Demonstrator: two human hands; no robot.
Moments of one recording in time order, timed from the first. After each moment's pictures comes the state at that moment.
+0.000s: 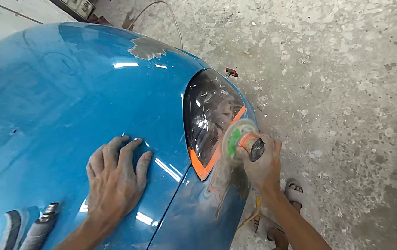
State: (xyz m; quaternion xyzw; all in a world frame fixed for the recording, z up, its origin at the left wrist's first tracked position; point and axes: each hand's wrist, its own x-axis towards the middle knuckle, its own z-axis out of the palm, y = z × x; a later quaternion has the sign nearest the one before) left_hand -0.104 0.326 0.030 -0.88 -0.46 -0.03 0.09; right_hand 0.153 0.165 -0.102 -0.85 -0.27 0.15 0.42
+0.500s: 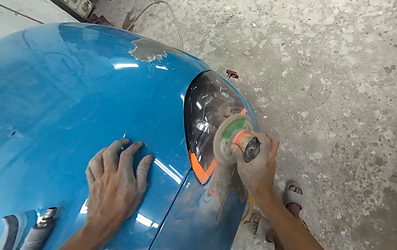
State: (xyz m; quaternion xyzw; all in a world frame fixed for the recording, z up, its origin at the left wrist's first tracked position) left_hand -0.104 0.324 0.029 -0.88 -0.46 -0.03 0.09; right_hand 0.144 0.183 -0.087 -0.83 -0.27 0.09 0.47
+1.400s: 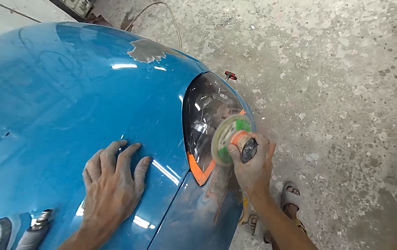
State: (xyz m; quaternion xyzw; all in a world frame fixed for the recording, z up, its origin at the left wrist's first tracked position) left_hand -0.104 0.324 0.028 -0.88 -0.46 -0.03 0.09; right_hand 0.139 0.185 -0.080 -0.84 -0.25 0.11 0.47
